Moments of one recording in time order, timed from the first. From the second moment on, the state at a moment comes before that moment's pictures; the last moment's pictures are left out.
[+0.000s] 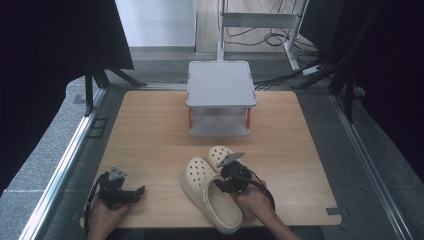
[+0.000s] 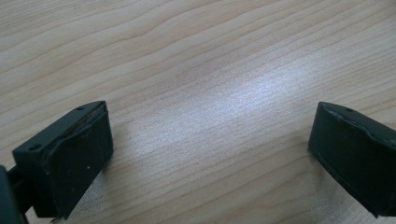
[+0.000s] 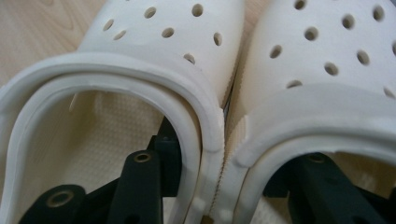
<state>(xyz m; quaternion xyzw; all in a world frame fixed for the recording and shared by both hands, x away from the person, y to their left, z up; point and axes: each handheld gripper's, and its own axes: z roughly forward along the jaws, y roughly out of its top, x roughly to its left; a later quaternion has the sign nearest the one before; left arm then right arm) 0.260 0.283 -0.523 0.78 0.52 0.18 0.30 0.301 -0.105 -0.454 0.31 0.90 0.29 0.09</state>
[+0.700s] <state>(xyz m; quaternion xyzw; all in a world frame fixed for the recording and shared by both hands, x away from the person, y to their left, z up) 0.260 0.283 -0.523 0.78 0.52 0.18 0.30 0.311 -0.131 -0.410 0.29 0.90 0.31 0.06</state>
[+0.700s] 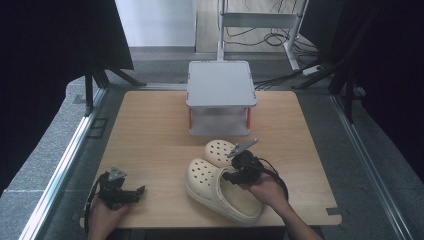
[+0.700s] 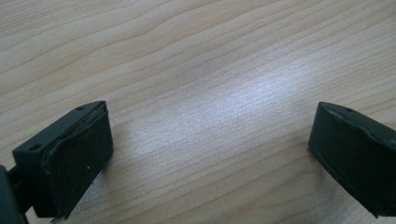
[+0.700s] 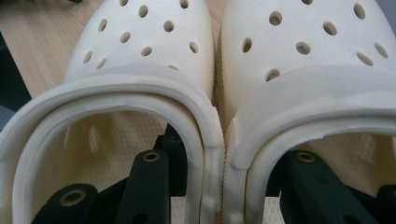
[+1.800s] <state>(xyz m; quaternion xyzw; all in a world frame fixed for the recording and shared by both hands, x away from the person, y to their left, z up) 0.261 0.283 -0.522 0.78 0.52 0.18 0.30 0.343 -0.163 -0.310 0.32 0.89 0.31 0.07</state>
